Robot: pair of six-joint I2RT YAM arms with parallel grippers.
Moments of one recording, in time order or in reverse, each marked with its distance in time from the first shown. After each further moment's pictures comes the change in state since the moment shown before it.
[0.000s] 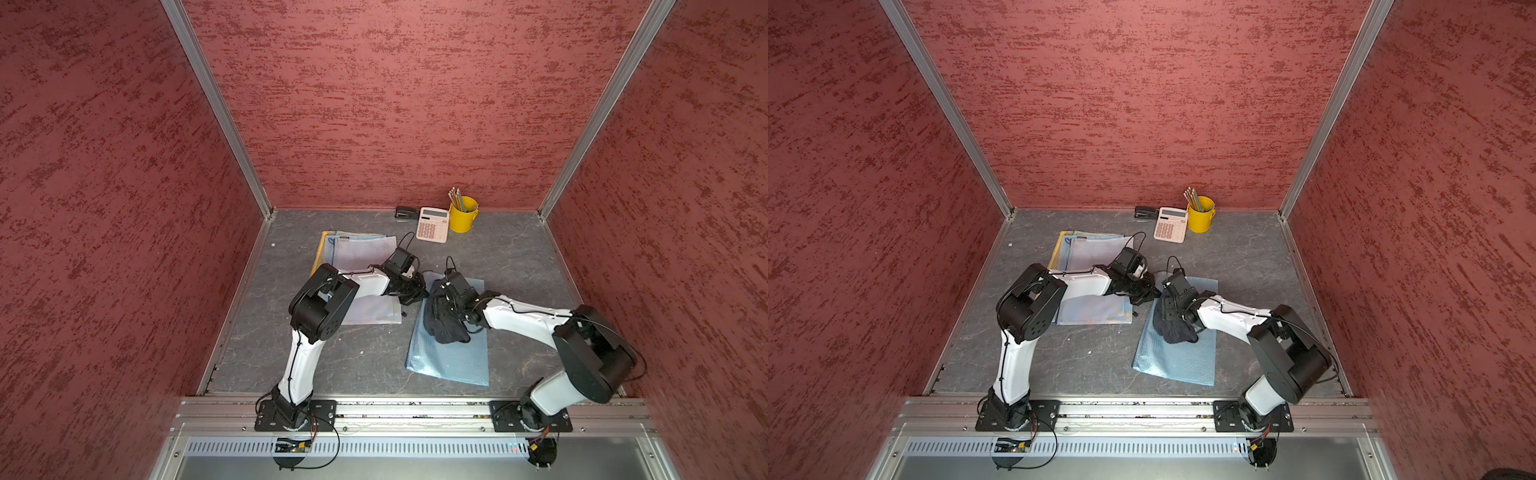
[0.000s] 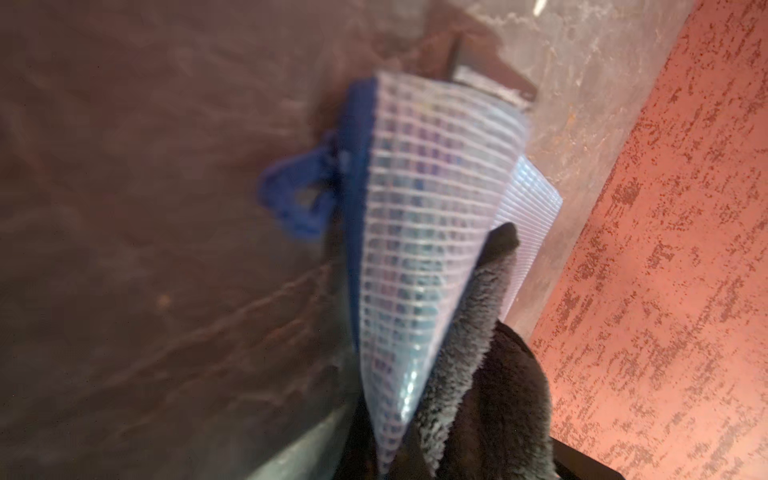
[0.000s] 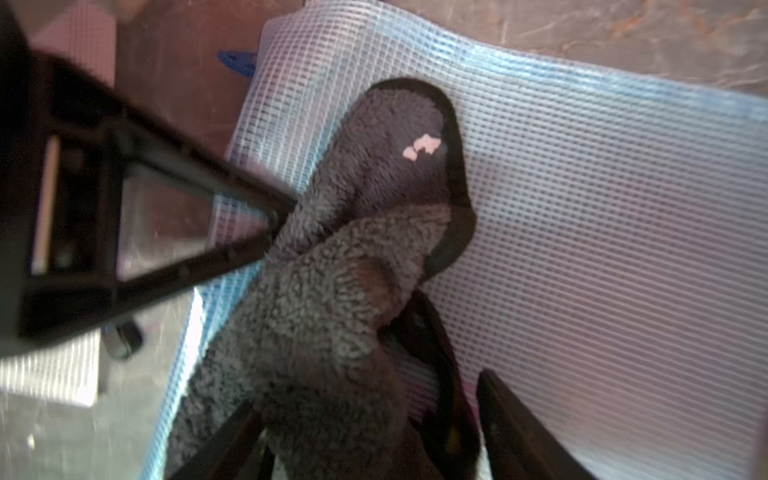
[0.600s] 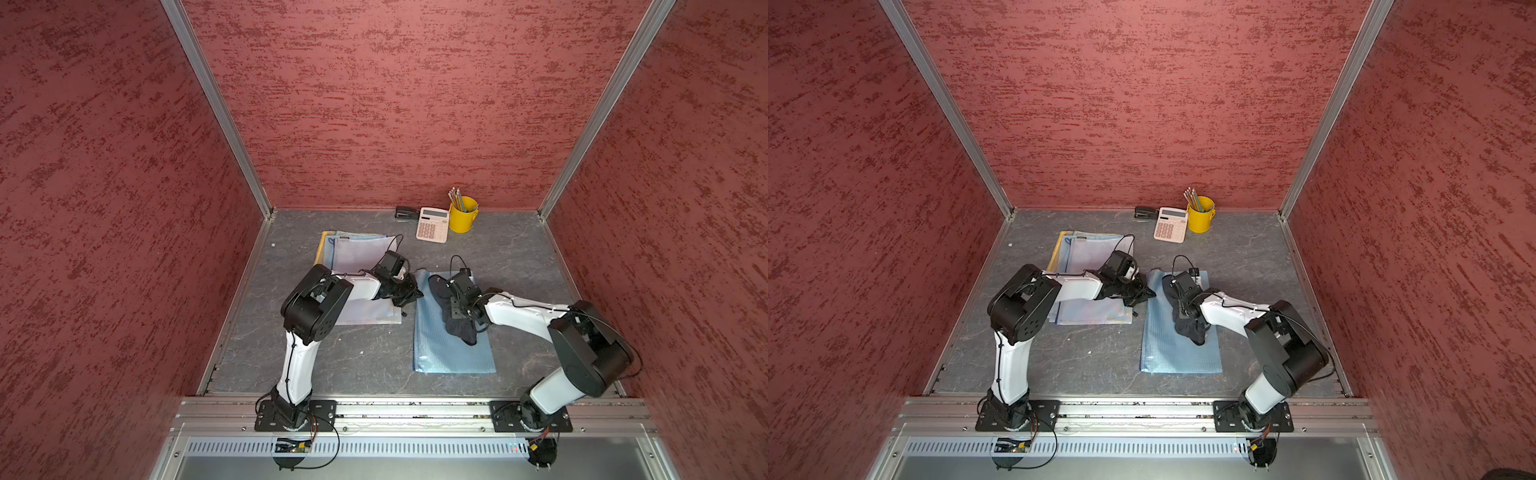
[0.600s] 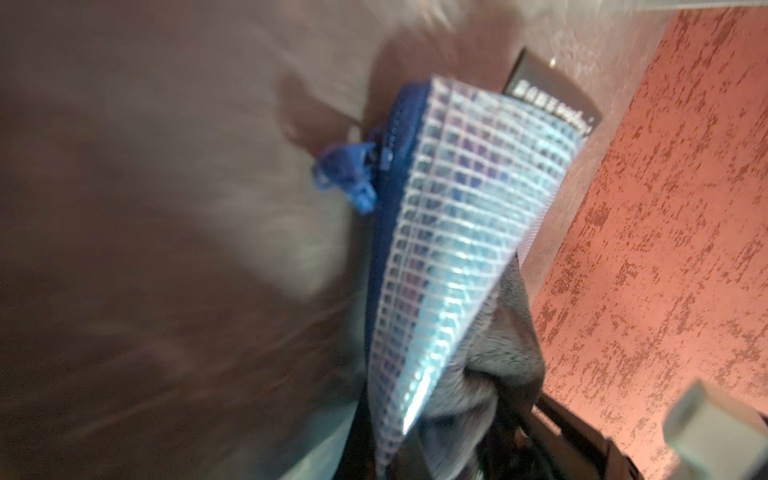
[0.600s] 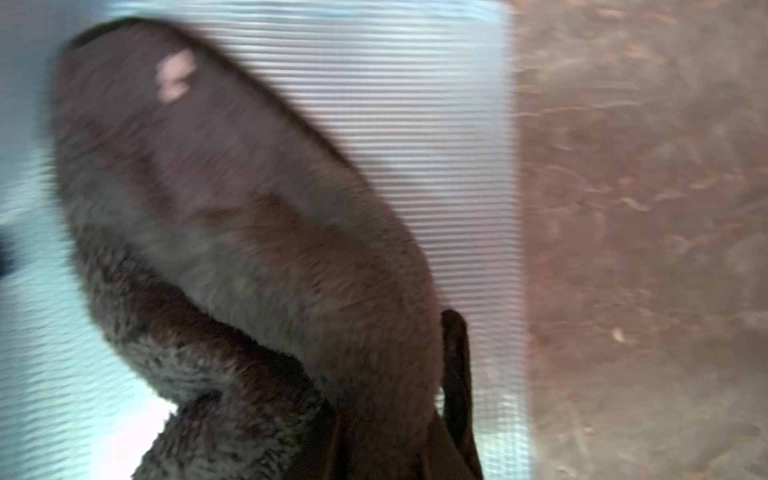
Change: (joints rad) left arm 0.058 -0.056 -0.132 0.118 0.010 -0.040; right arm -0.108 0.013 0.005 -0.128 0.205 -0.012
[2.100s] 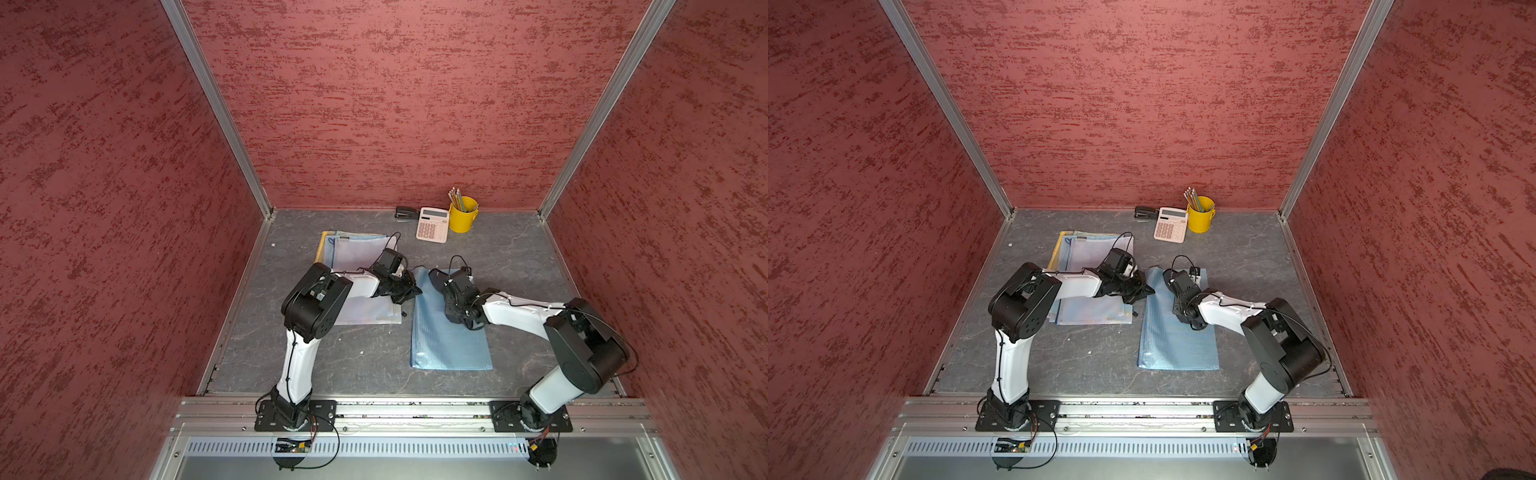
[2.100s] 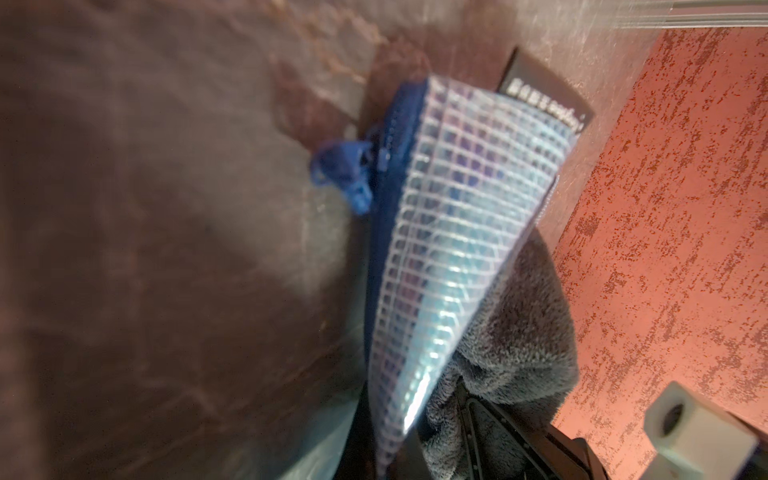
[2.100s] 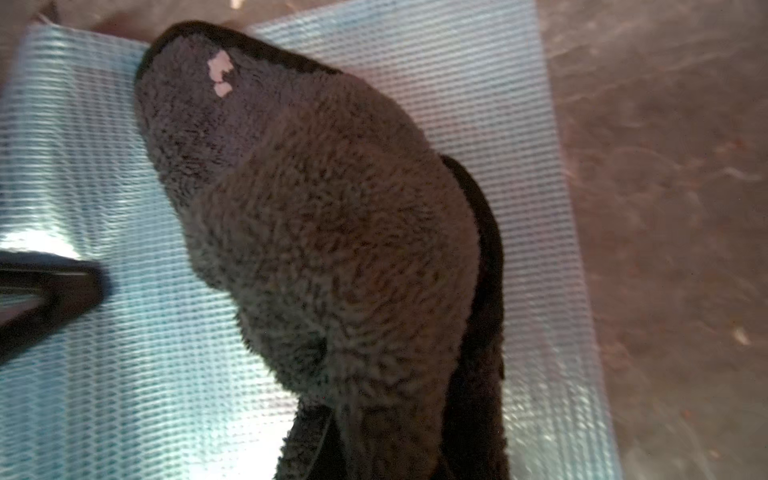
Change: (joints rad) left arm 0.010 0.027 0.037 0.005 0.018 -0.001; right arm 0.042 -0.017 -0.015 0.038 -0.058 0.193
